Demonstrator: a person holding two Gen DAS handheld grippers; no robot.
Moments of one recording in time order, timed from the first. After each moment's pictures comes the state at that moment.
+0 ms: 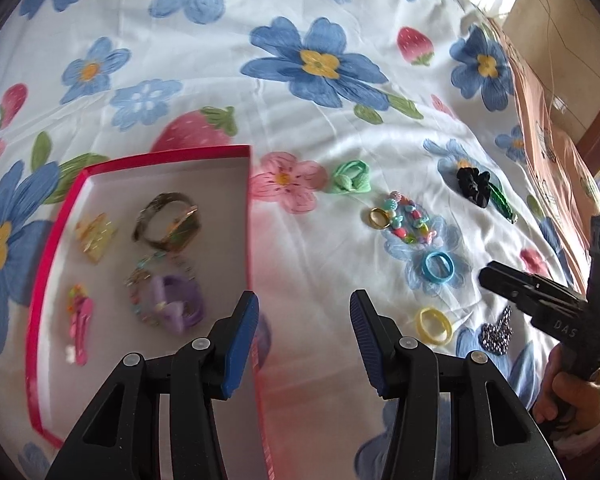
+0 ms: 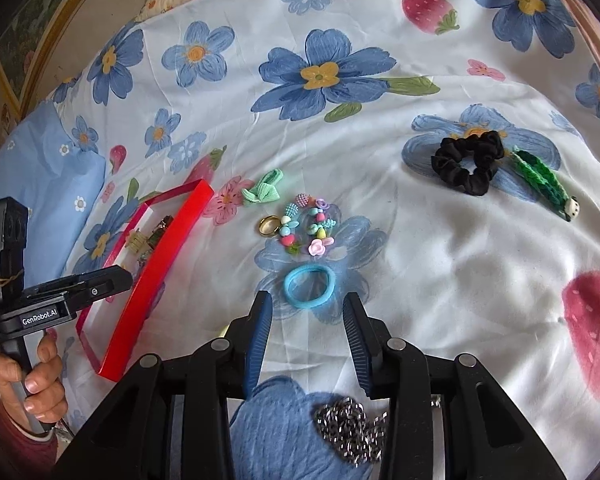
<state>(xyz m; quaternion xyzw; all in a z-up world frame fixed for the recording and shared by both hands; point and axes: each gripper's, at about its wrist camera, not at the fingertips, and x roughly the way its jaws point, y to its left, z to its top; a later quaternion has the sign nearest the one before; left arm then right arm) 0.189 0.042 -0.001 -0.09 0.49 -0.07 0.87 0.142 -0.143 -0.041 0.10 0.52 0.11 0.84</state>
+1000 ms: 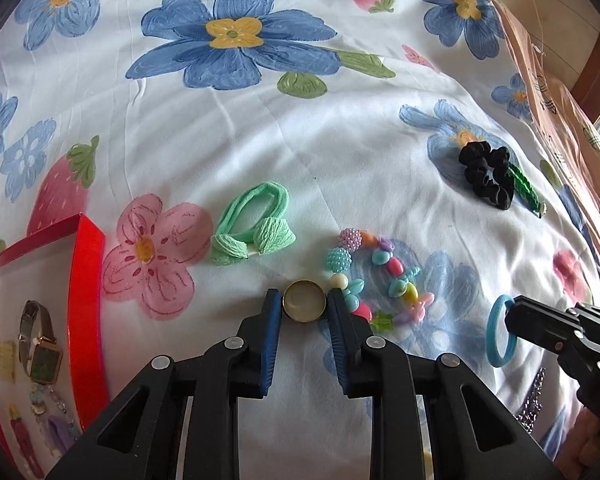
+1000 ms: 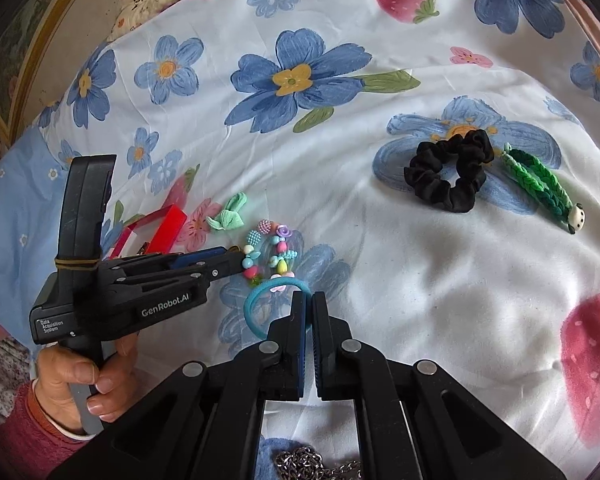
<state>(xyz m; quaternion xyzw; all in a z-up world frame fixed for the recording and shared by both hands) 0.321 -0.057 -0.075 -0.03 0.52 -0.12 0.85 0.168 -0.174 -0.055 0.14 0.52 0.10 0.83</state>
